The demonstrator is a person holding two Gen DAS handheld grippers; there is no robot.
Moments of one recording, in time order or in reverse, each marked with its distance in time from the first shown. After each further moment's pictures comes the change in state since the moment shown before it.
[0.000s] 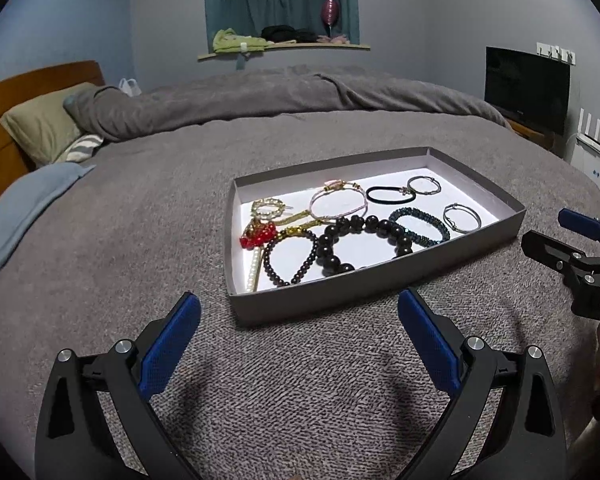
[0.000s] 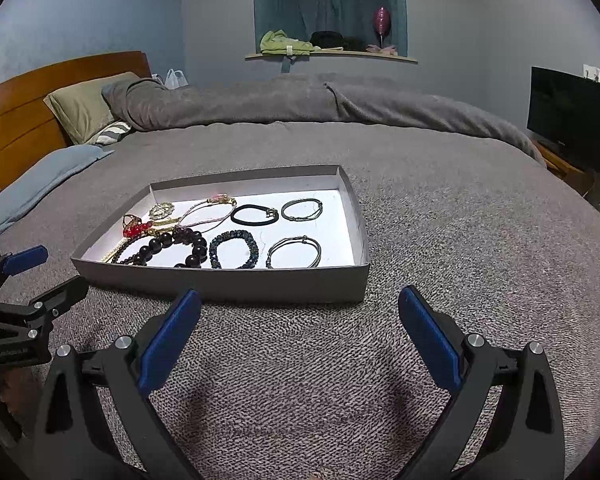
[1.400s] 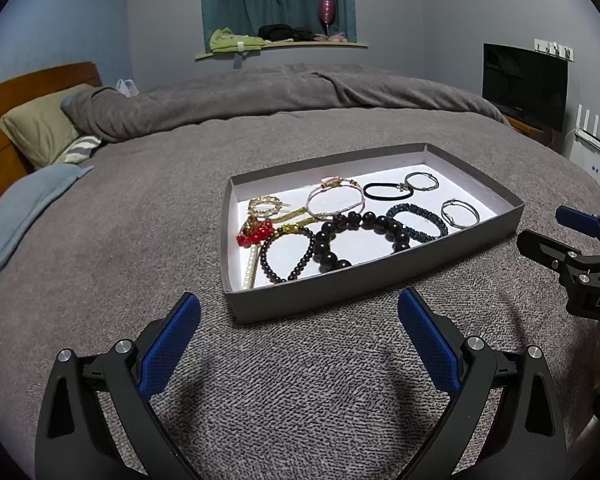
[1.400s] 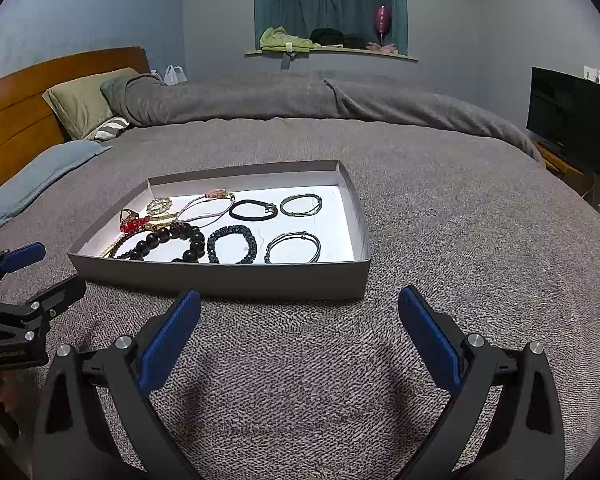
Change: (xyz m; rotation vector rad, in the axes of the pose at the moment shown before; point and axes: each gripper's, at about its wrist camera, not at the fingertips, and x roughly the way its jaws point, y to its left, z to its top) left arm 0.003 -0.001 -0.001 0.009 0.005 -0.003; right arm 0.003 0.000 -0.002 -0.004 0.011 -0.005
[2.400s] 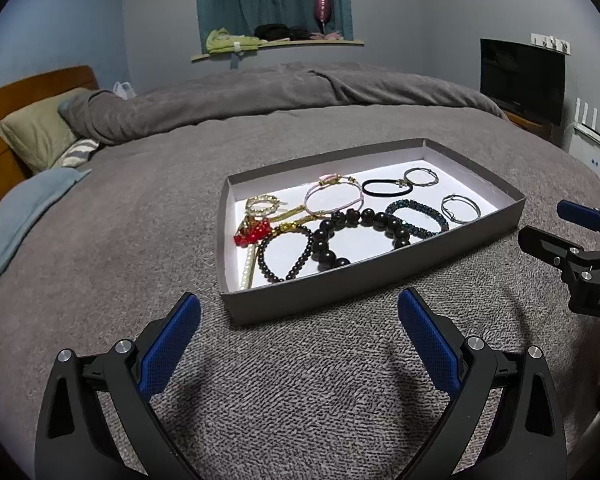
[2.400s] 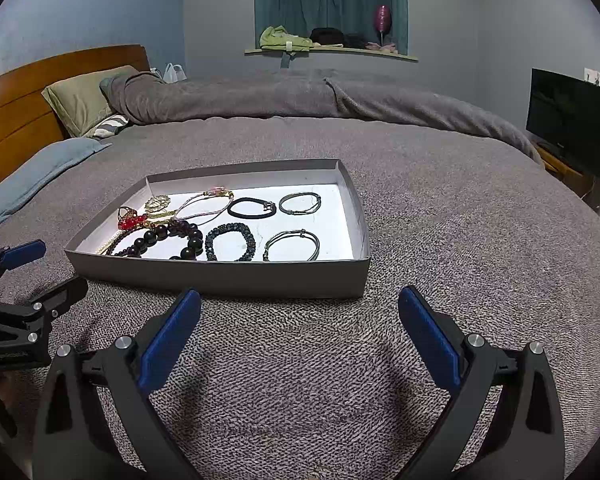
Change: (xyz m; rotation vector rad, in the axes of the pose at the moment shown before) left arm 0.003 -0.004 -0.003 0.028 -0.006 -0.004; right arm 0.004 0.001 -0.001 -0.007 0.004 -0.007
